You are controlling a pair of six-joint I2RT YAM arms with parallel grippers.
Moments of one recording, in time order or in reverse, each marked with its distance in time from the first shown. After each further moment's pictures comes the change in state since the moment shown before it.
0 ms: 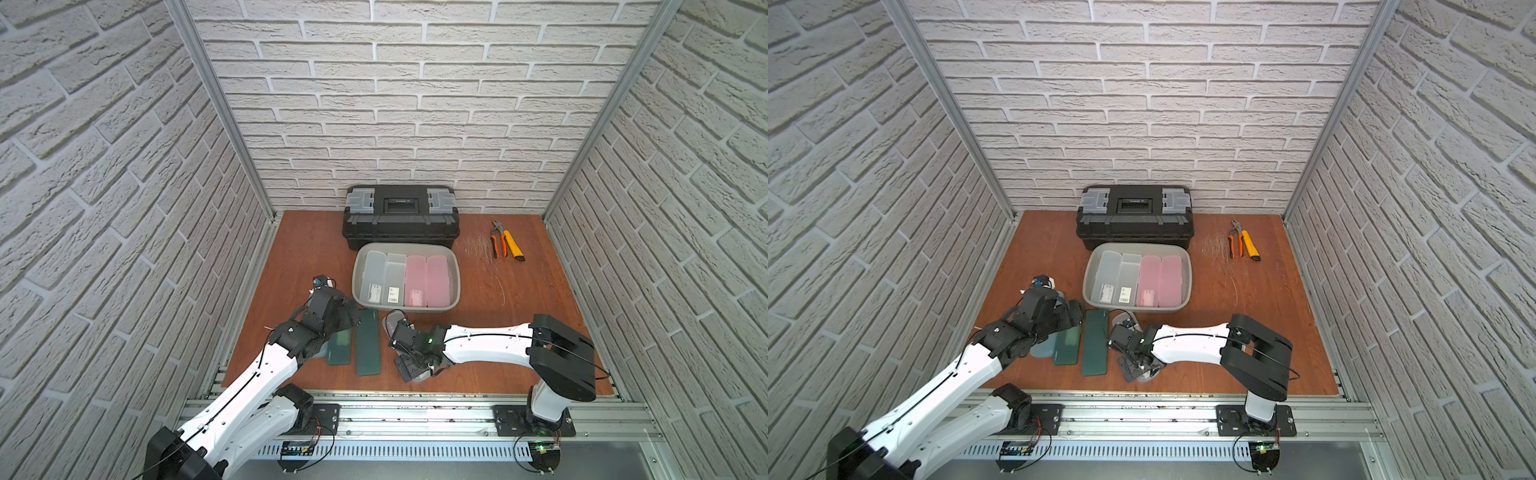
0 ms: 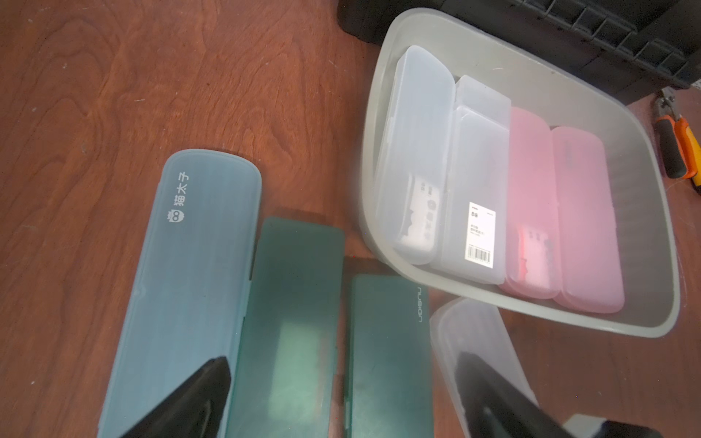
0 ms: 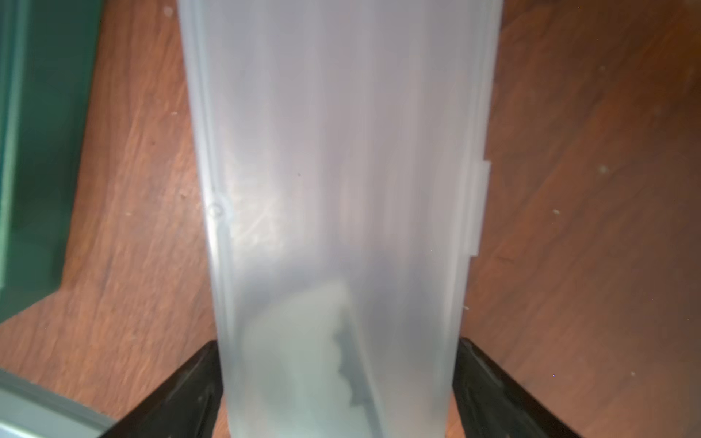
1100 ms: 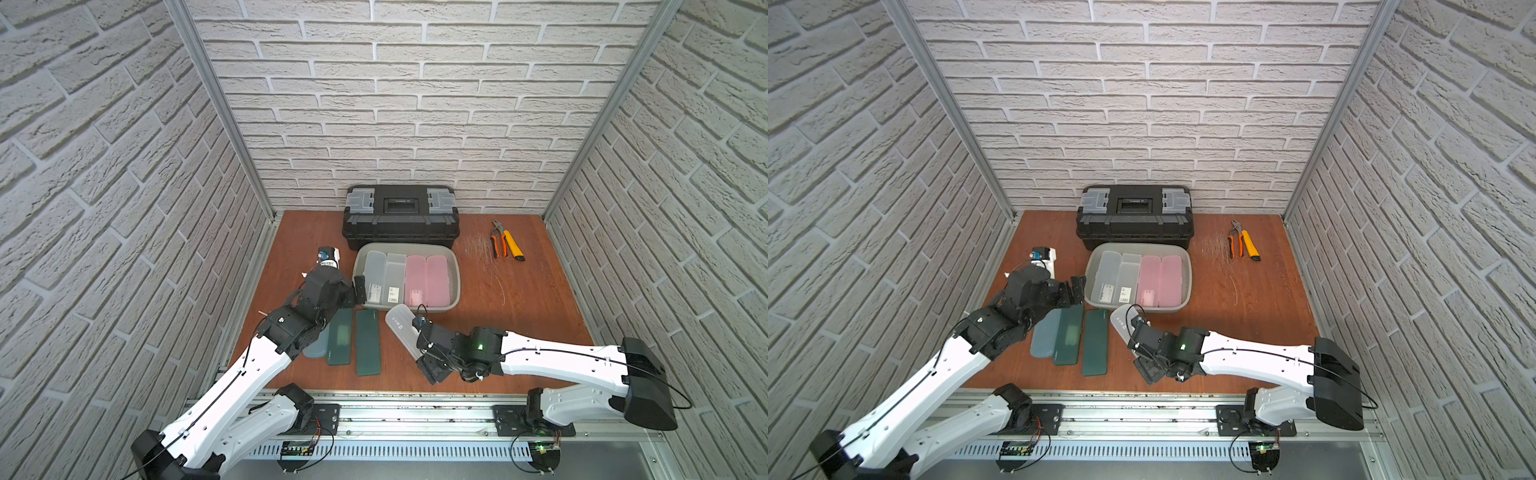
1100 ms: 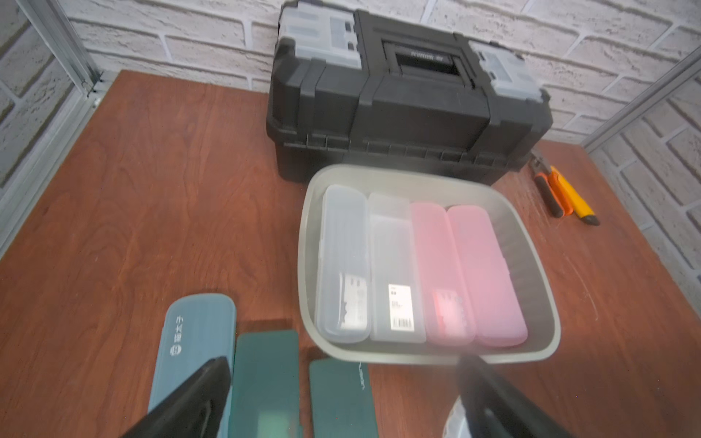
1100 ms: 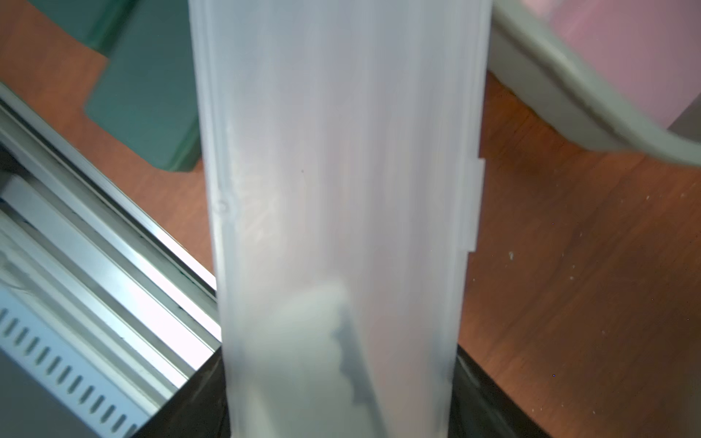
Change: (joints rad) left arm -0.016 0.080 0.319 0.031 -0.029 0.212; right arm 0.005 -0.418 -0.045 -0.139 0.033 -0.198
